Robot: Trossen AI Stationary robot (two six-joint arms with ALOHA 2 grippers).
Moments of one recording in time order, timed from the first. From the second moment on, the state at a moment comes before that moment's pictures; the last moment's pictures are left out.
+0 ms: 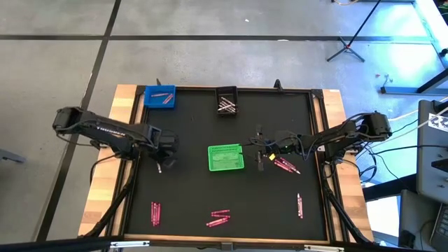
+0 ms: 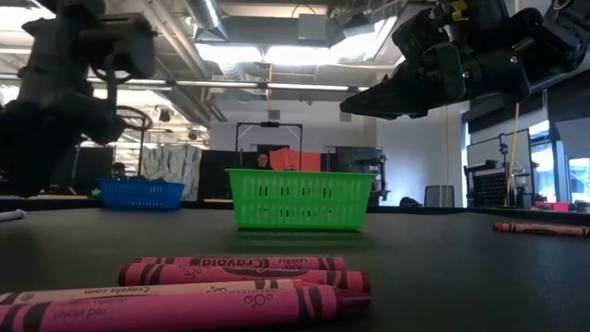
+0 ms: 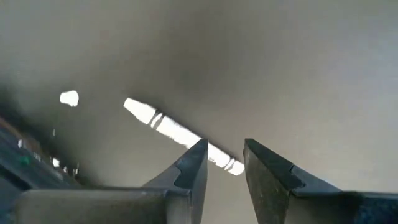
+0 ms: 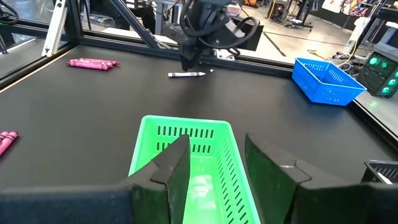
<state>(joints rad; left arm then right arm) -0.03 1.16 0.57 -0.94 0.15 -1.15 0.04 1.45 0.46 0.78 0.00 -0.16</state>
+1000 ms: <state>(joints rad) -0.09 1.16 0.45 -0.87 0.08 -1.12 0.04 1.45 0.46 0.78 0.00 -0.16</state>
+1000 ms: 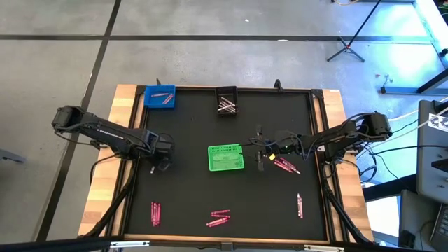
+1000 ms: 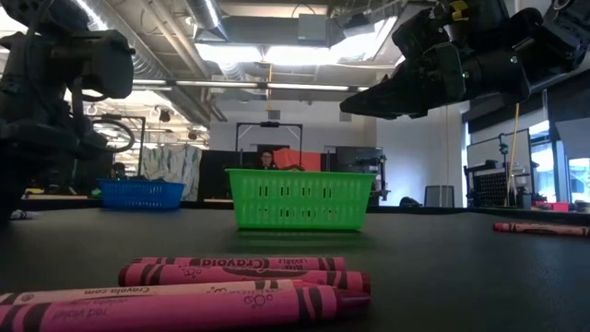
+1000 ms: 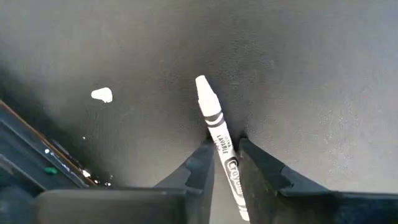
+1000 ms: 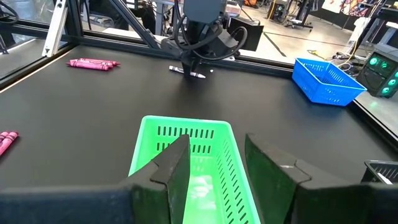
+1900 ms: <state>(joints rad) -0.07 1.16 0.74 -0.75 -0.34 -0.59 0.04 1.45 0.46 0.78 0.01 -0.16</state>
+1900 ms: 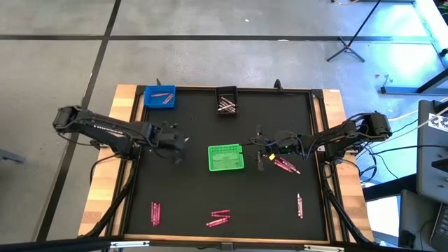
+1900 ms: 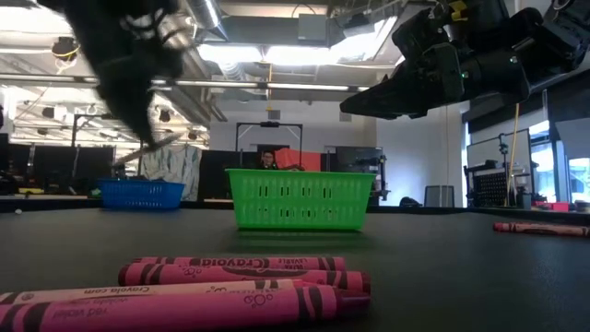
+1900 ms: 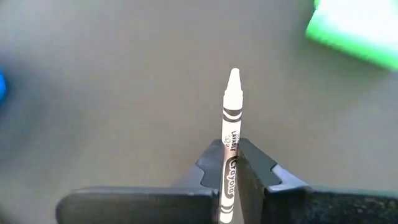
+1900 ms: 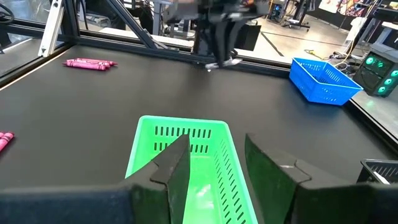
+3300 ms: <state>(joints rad) 0.47 1.72 0.68 0.83 -0.21 -0.04 0.04 1.45 0.46 0.78 0.05 -0.18</state>
